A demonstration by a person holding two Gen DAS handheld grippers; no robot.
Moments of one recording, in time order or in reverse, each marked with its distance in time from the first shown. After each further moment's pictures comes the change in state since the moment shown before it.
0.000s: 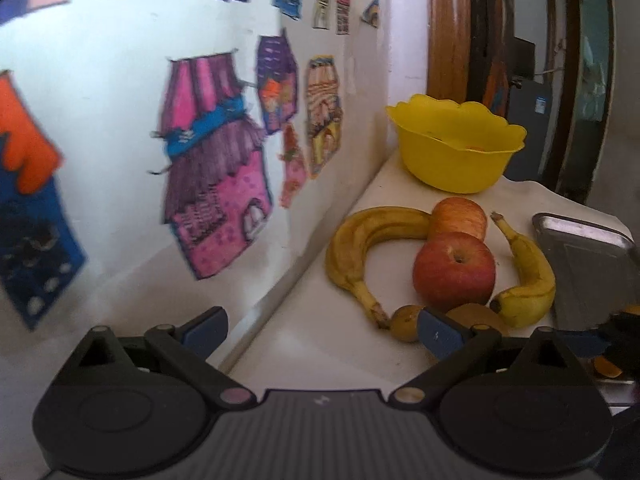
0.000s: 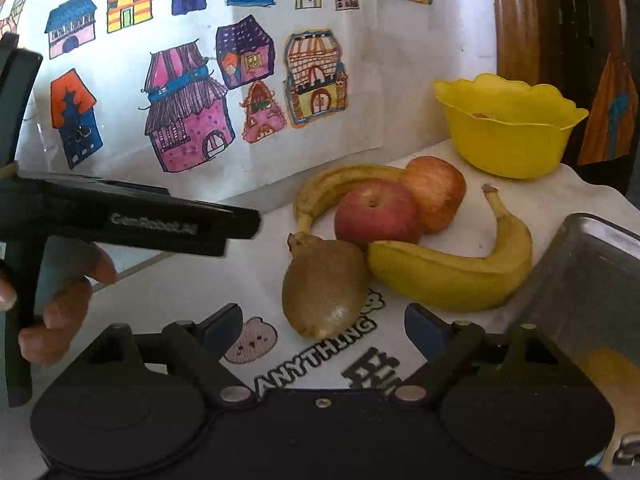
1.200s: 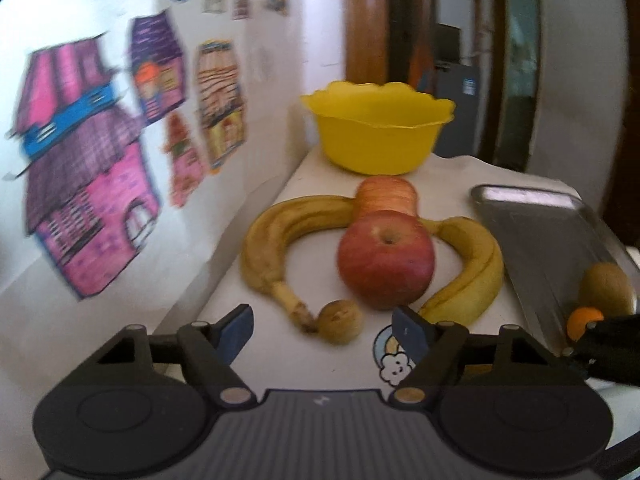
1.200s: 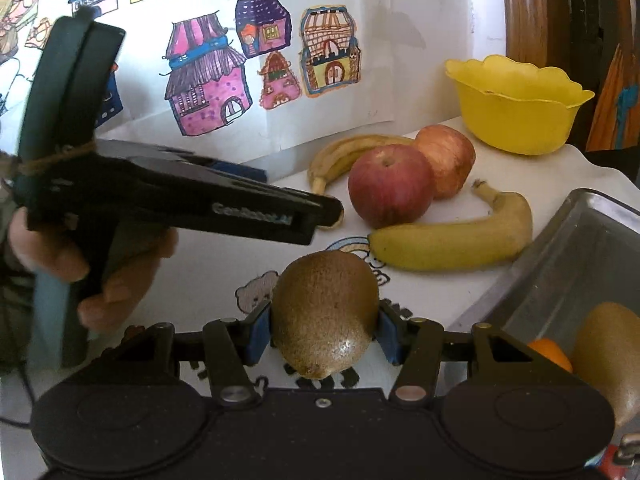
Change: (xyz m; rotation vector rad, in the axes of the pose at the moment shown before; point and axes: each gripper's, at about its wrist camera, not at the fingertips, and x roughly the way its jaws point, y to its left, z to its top) left arm 0.025 -0.027 -0.012 0.163 -0.032 -0.184; right arm -0.012 0.005 -0.020 -0.023 0.052 0.024
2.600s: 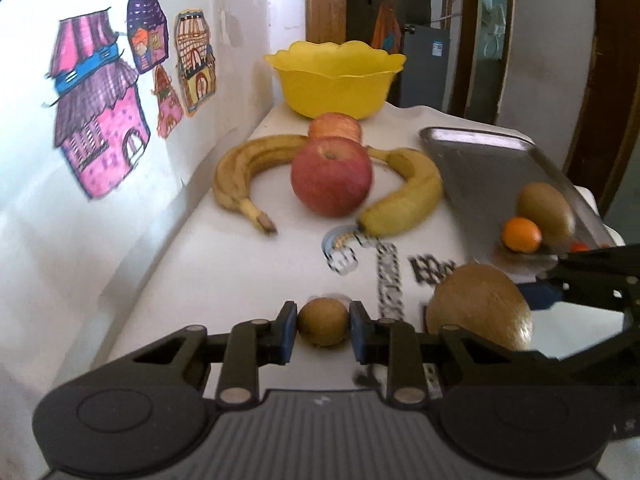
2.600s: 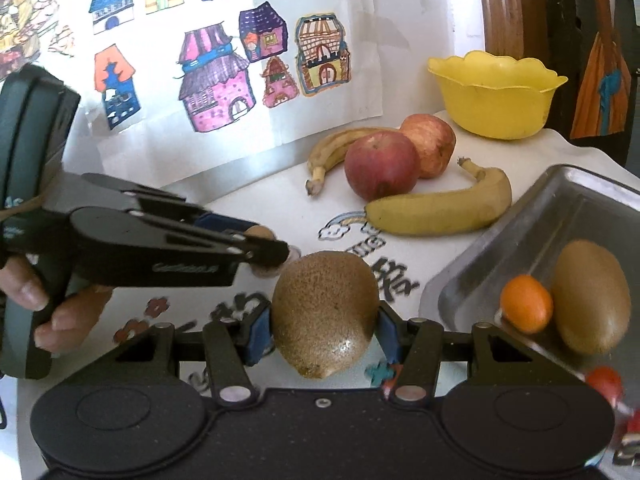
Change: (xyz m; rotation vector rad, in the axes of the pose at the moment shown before) left arm -0.052 -0.015 -0.039 0.022 0.126 -0.086; right arm -0.034 0.006 -0.028 0.048 -0.021 -0.008
